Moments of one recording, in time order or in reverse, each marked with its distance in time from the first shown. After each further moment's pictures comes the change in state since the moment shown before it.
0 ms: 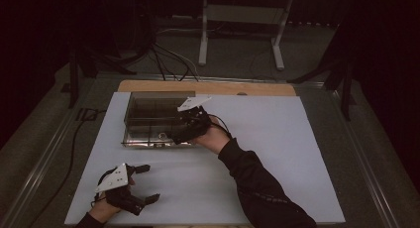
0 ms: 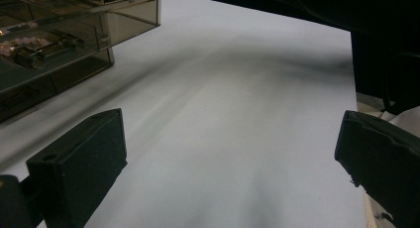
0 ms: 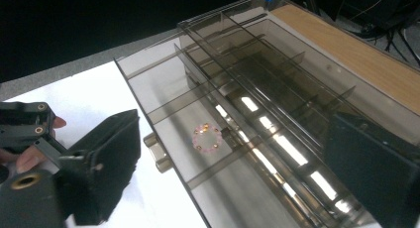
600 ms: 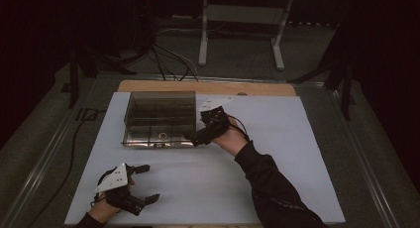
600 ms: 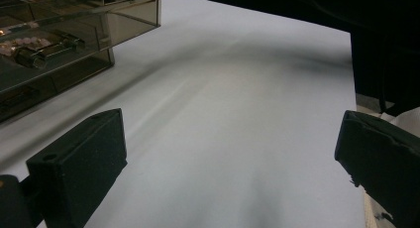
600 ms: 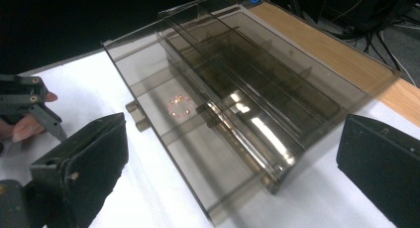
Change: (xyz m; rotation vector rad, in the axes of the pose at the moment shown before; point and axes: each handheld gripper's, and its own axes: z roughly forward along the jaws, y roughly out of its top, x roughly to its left) left arm 0.000 0.000 0.000 -0.003 0.000 0.000; right arm -0.018 -0.021 -0.041 -0.018 -0.038 0.002
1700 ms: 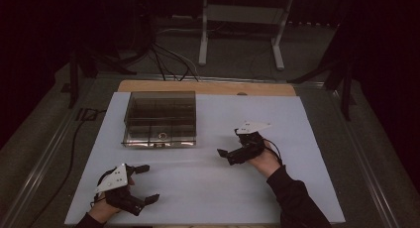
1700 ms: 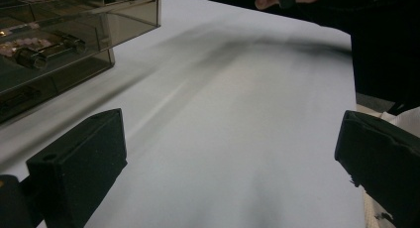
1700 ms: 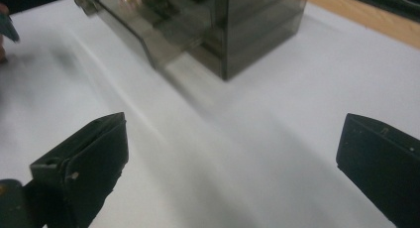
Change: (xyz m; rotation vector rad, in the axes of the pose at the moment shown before) left arm 0.000 0.000 0.000 0.002 0.000 0.002; right arm -0.029 -0.107 -0.051 0.019 -0.075 0.080
